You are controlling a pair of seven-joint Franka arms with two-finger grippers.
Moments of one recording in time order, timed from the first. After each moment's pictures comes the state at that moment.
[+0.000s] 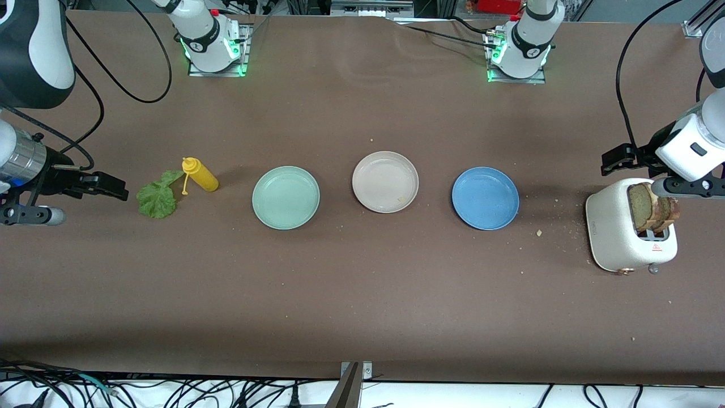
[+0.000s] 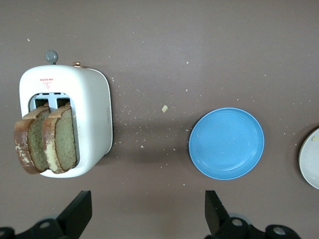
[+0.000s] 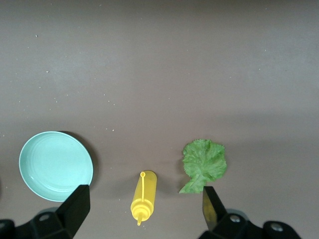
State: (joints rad) left arm 0.09 0.12 -0.09 -1.61 0.03 1.65 0.03; right arm 0.02 0.28 0.01 -1.44 0.02 1.69 0.06
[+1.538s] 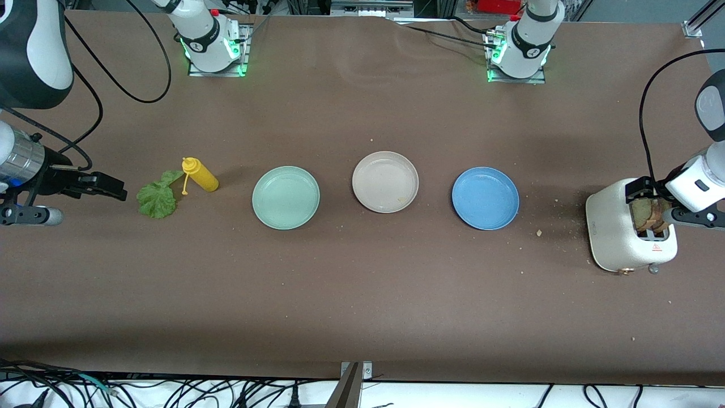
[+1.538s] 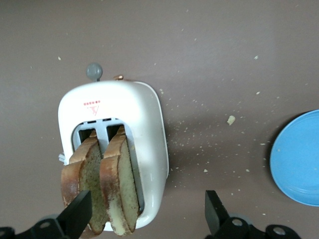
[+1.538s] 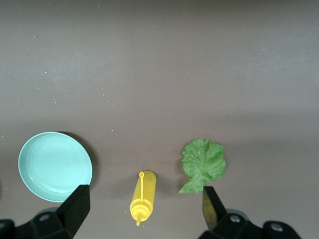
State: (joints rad) left arm 0.26 0.21 -0.09 -1.80 0.14 1.99 0.27; right arm 0.01 0.28 0.01 -1.44 0.02 1.69 0.06
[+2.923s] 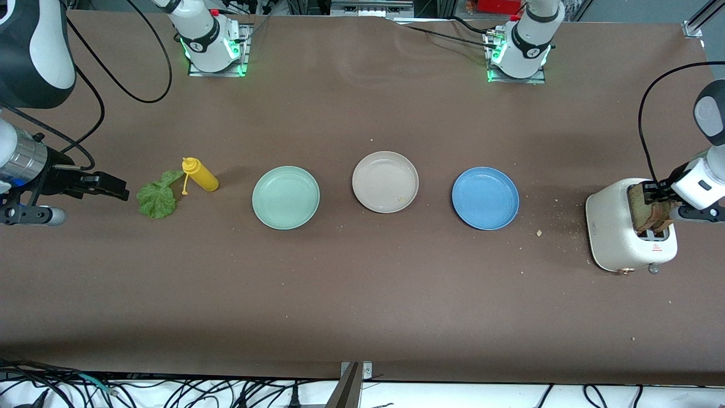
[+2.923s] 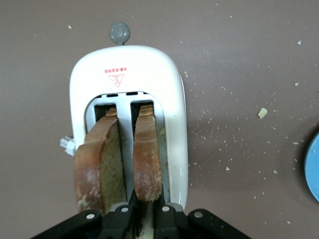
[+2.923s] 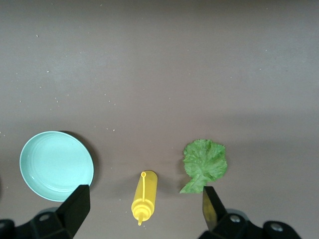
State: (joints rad) left arm 0.34 0.21 -0.09 -1.87 0.14 2.04 0.26; right arm 0.02 0.28 0.01 -1.44 0.02 1.69 0.06
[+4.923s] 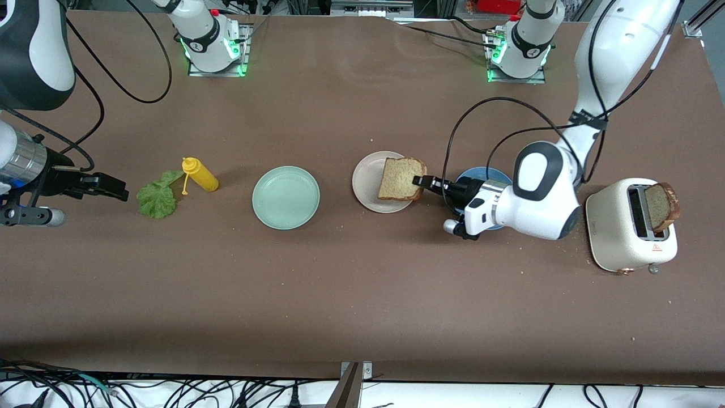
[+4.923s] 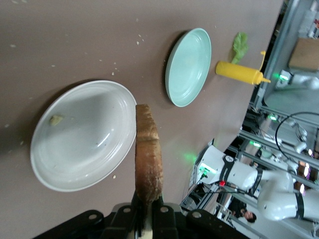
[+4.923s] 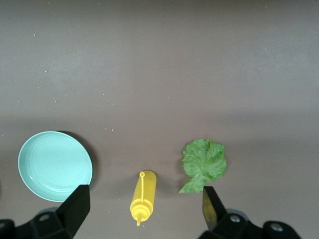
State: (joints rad) left arm 0.03 0.66 -0.40 -1.60 -0.79 1.81 0.24; right arm 0.01 0.28 0.01 -1.44 0.02 1.69 0.06
